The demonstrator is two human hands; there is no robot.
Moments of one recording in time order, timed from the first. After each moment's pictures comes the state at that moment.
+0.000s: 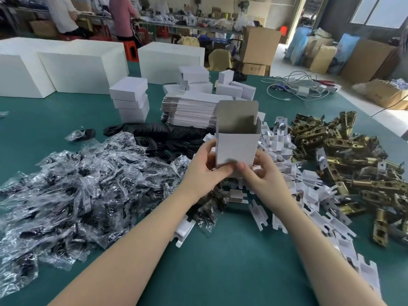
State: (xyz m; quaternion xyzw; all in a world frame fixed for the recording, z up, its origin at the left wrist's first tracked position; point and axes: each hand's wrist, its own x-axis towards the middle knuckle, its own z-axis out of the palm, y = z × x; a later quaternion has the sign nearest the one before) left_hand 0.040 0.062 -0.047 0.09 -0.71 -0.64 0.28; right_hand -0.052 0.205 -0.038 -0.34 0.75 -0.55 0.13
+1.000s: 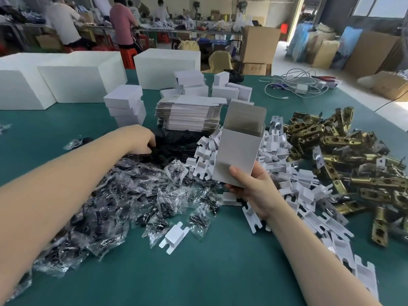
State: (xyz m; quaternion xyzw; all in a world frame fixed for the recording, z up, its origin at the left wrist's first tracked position) left_hand 0.044 -0.102 0.021 0.24 -0.95 0.07 -0.17; right_hand -0.055 0.199 -0.050 -0.25 0.52 -0.74 0.35
